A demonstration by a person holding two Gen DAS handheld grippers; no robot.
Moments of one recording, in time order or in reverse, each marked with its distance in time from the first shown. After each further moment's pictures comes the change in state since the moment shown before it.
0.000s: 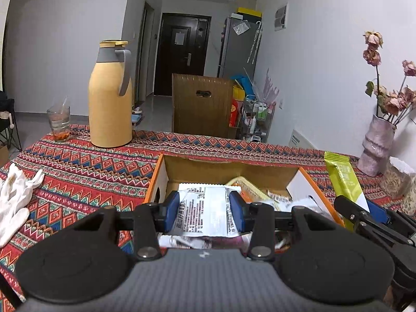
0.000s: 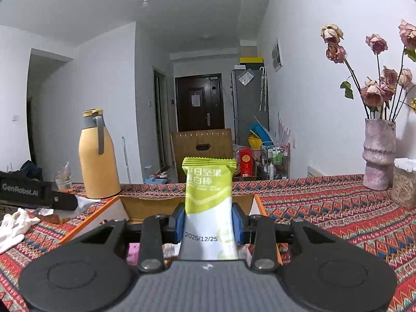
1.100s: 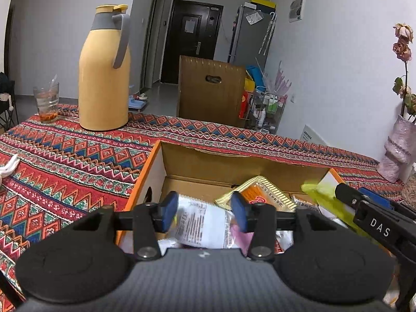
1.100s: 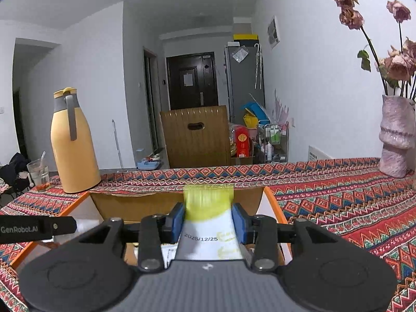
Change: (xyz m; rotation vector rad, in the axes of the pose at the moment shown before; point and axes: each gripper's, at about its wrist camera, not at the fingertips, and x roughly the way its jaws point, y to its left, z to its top) left arm 0.099 0.014 -0.006 -0.059 0.050 0.007; right arm 0.106 -0.007 -0.002 0.031 0.090 -0.026
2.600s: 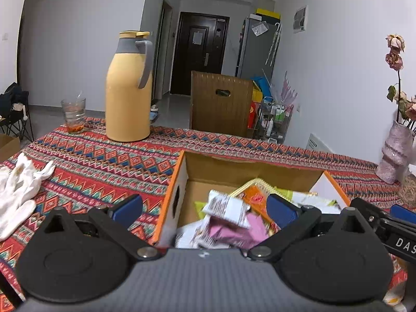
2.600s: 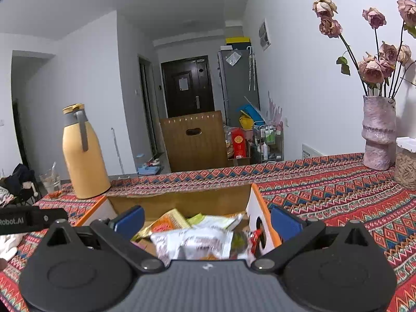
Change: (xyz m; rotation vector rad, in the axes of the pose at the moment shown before) left arm -0.080 0.014 -0.007 0.017 -0.050 0.059; right arm -0.082 0.005 -0.001 0.036 0.001 0.002
